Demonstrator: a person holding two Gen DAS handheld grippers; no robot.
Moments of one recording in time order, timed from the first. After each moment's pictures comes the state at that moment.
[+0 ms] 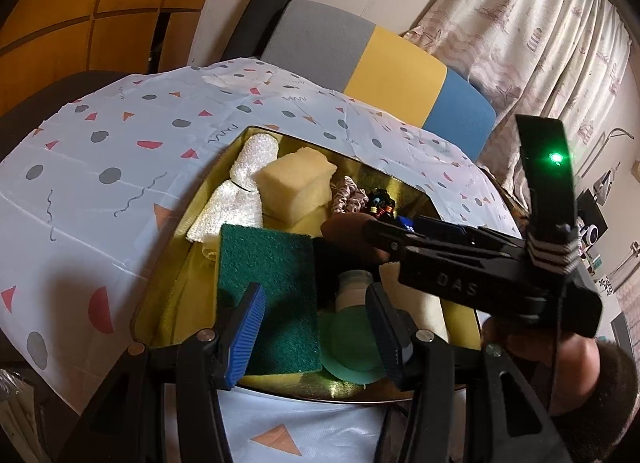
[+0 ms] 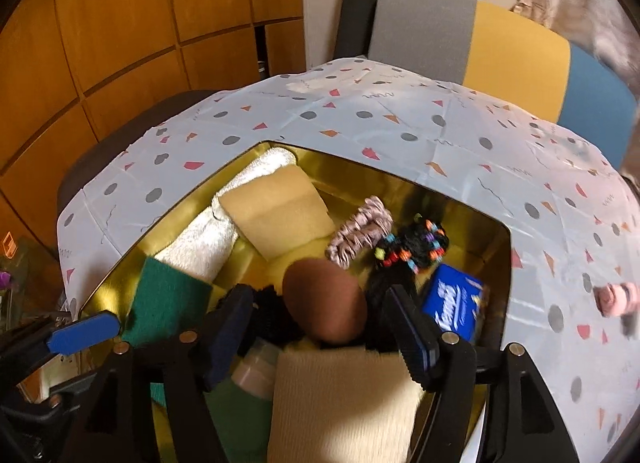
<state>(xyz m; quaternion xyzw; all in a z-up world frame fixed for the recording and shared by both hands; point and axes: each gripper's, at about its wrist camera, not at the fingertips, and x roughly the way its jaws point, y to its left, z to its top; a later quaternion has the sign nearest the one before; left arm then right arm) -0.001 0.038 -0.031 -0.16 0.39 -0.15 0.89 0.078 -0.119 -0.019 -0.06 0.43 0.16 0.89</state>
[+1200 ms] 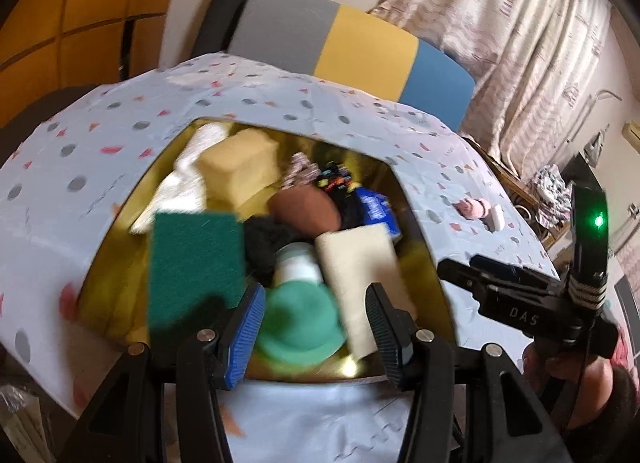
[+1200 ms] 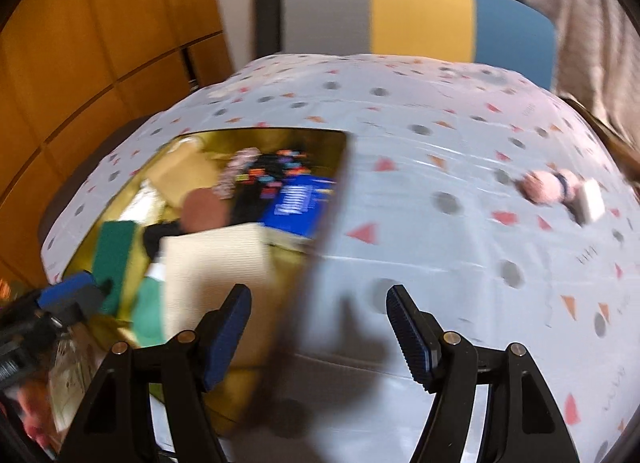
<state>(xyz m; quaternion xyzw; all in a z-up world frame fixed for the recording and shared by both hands) -0.009 -0.019 -0.019 -0.10 0.40 -0.18 0.89 0.007 -0.246 -0.022 0.03 0.44 0.05 0.90</state>
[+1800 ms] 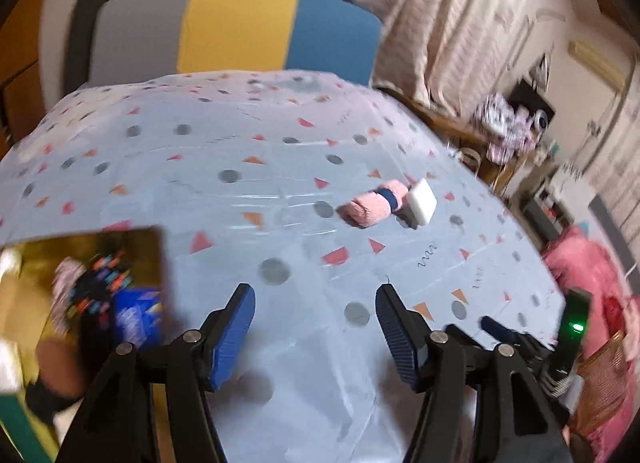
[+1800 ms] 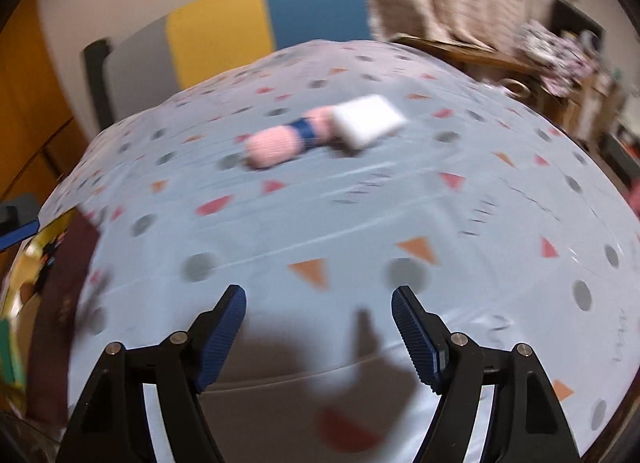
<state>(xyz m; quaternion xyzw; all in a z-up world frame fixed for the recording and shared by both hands) 0.085 -0.267 0.015 0.01 0.43 -0.30 0.85 -0.039 -0.484 -0.049 0.15 0.40 -0.18 0.88</state>
